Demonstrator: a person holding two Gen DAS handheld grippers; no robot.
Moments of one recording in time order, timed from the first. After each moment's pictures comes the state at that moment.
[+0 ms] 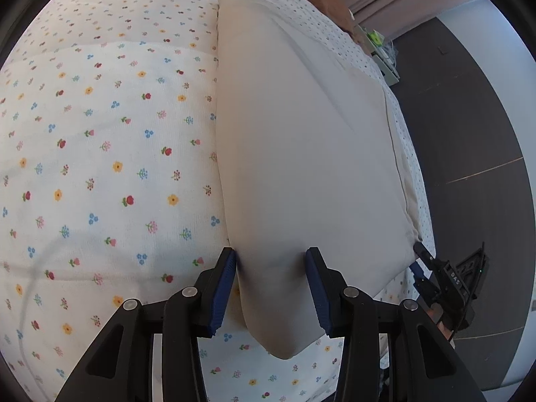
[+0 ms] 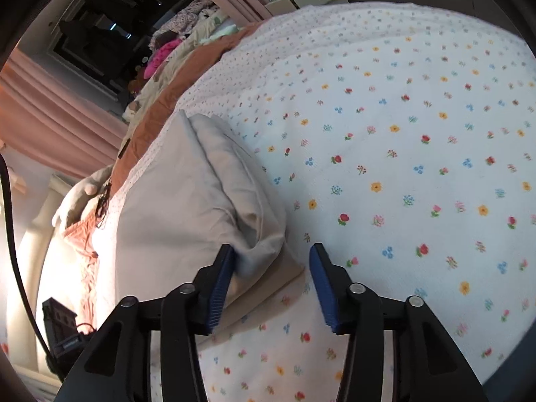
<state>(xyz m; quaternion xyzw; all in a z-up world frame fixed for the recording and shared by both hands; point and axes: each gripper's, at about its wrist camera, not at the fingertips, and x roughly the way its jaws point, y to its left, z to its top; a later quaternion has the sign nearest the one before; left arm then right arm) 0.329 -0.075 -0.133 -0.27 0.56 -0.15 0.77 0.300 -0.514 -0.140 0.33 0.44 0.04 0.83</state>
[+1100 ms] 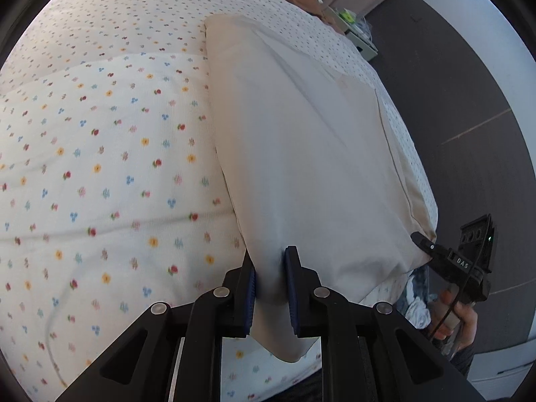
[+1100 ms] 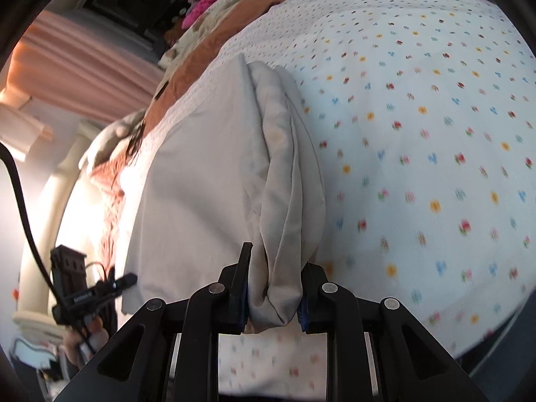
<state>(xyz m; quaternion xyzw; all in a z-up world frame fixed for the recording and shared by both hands) 0.271 -0.055 -0.104 -0.18 0.56 -0.20 0.78 0.238 -0.471 -0.121 0.29 0.50 0.16 0.80</state>
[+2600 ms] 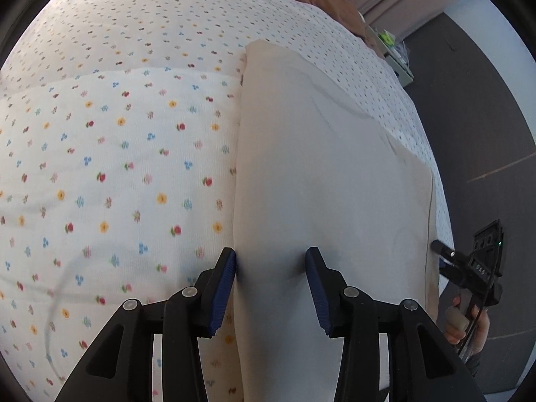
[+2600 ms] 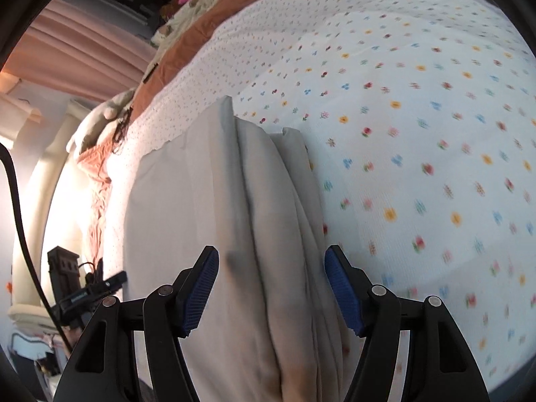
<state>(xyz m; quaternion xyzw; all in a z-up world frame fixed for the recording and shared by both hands) 0.344 -0.046 -0.119 -0.23 0.56 -0.12 0.79 0.359 -0.476 -0.133 0.26 0.56 0.17 0.77</state>
